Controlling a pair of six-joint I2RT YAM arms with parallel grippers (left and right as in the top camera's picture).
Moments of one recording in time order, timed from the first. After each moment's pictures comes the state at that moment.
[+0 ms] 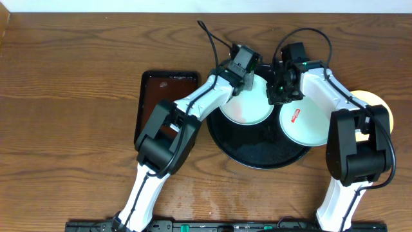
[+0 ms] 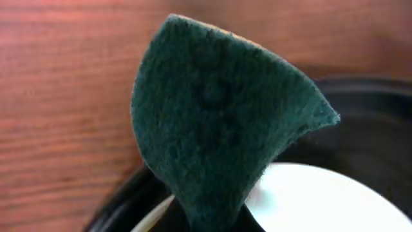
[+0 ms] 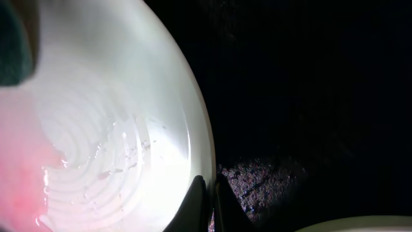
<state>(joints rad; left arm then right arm) -0.61 2.30 1.71 -0.33 -0.16 -0.41 0.17 2.04 1.41 -0.72 -0.14 0.05</state>
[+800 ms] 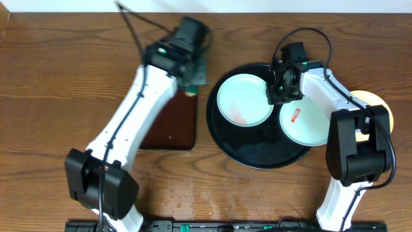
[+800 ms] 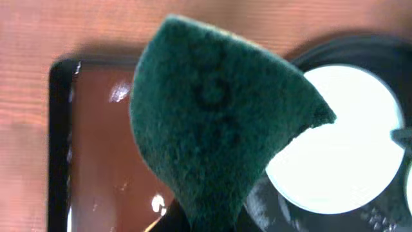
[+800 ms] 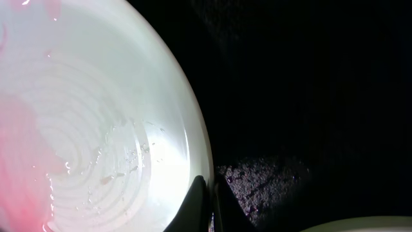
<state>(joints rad) -0.39 1.80 1.71 -1.08 -0.08 -0.41 0.17 2.04 1.41 -0.72 -0.15 0.05</state>
